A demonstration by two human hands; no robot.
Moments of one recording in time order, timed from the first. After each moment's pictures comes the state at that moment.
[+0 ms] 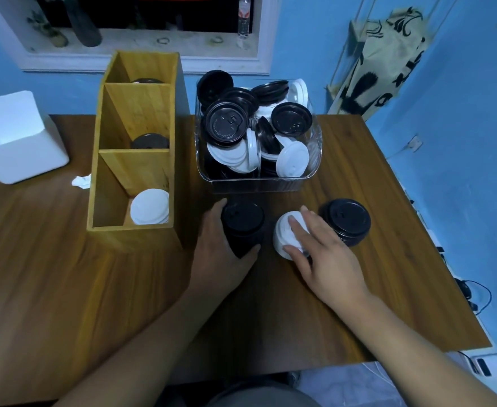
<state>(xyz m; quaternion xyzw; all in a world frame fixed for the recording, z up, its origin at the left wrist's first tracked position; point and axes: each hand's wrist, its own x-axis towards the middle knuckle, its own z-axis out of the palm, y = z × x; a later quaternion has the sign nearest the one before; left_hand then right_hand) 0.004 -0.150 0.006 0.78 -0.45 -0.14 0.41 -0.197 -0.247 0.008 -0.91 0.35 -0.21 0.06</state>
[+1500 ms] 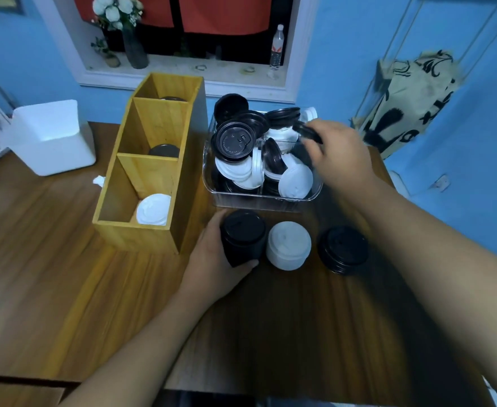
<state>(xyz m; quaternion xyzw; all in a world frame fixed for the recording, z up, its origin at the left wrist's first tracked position) 0.002 -0.157 0.008 0.78 -0.44 -0.14 0.41 -0.116 -0.404 0.141 -0.91 0.32 -0.27 0.04</state>
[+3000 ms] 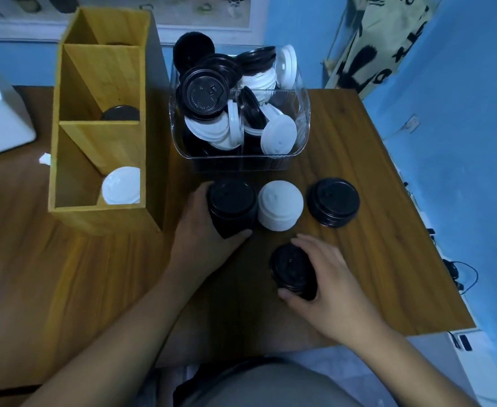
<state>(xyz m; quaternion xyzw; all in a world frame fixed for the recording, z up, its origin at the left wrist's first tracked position) 0.004 -0.158 0.001 0.78 -0.46 -0.15 0.39 -0.249 -0.203 0.016 -0.87 0.38 -0.14 0.29</state>
